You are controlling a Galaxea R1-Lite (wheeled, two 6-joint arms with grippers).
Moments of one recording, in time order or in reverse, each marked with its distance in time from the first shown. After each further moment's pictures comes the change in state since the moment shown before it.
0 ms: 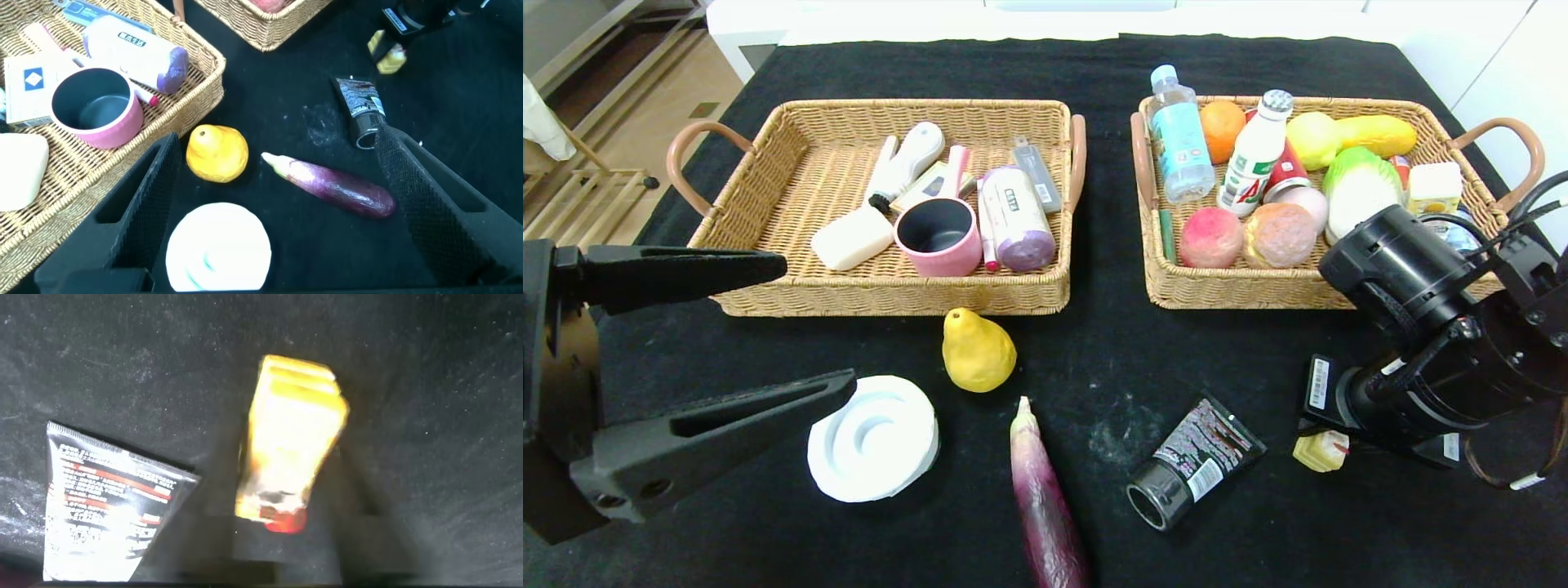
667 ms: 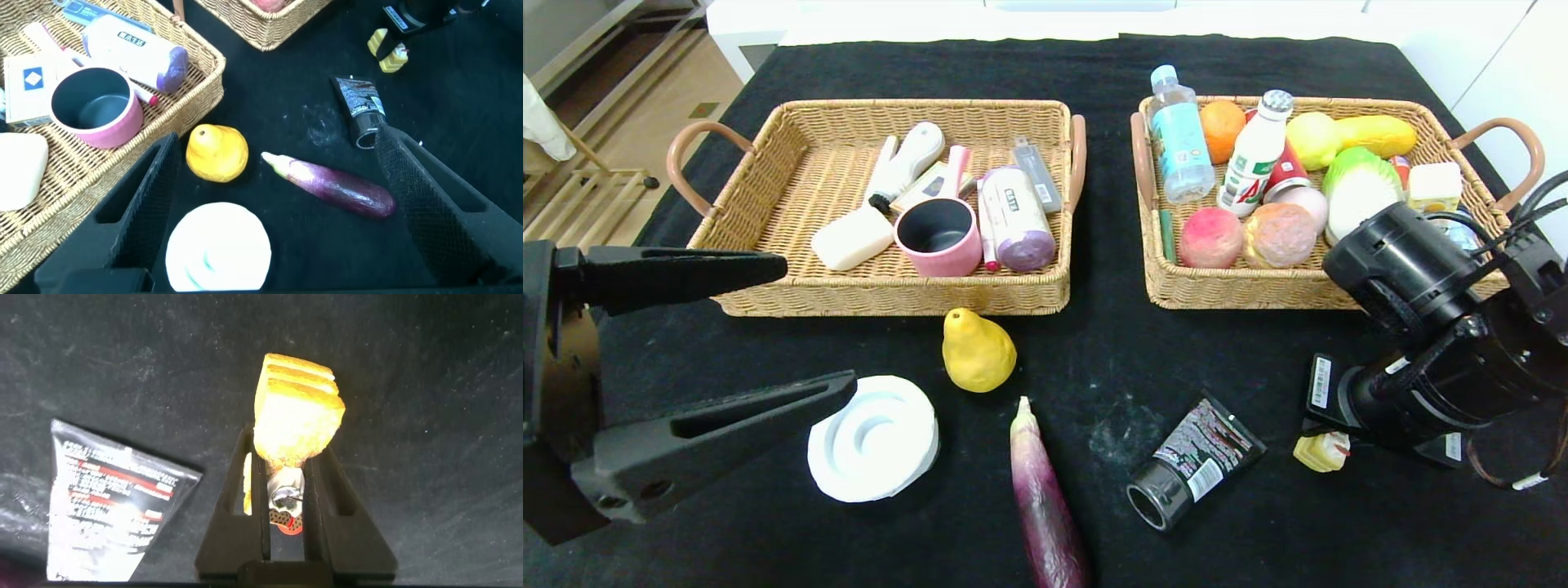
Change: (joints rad) left arm 0.000 0.000 0.001 0.000 0.000 0.000; right arm 0.001 -0.007 0.000 0.000 0.011 0.000
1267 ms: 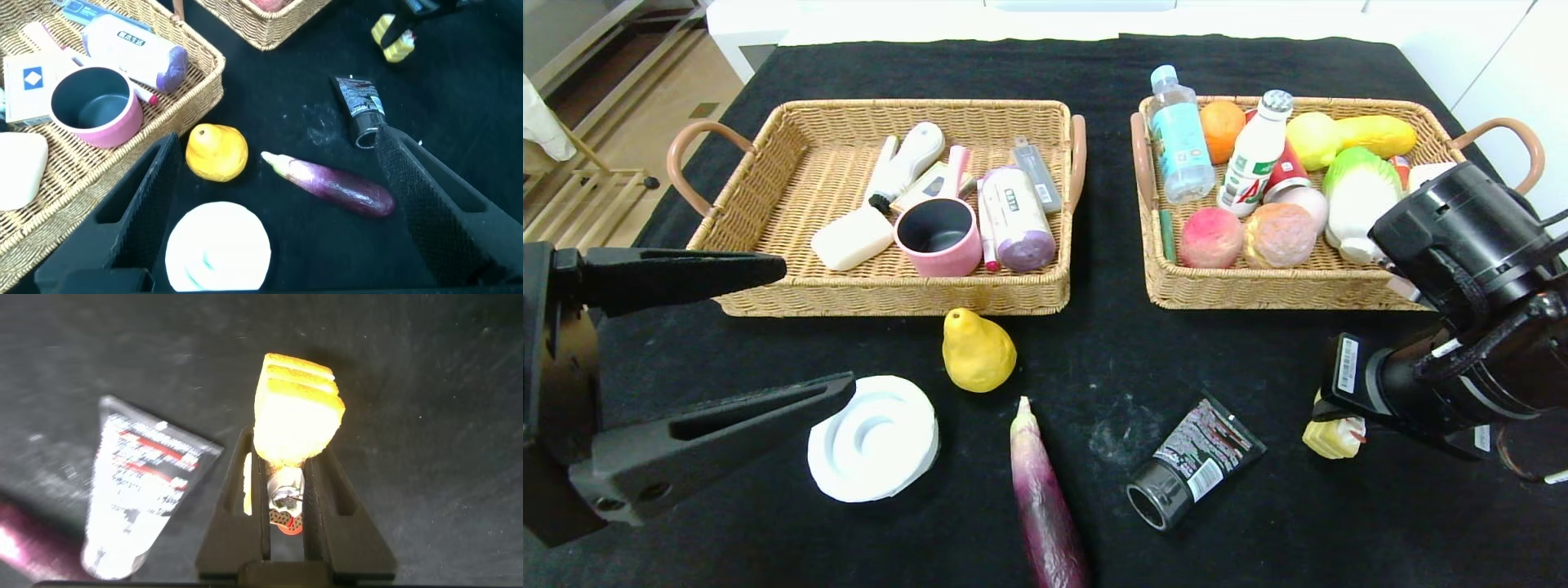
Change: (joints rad) left arm 0.000 -0.001 0.000 0.003 0.000 0.000; right arm 0.005 -0.073 -0.012 0.001 0.019 -0.012
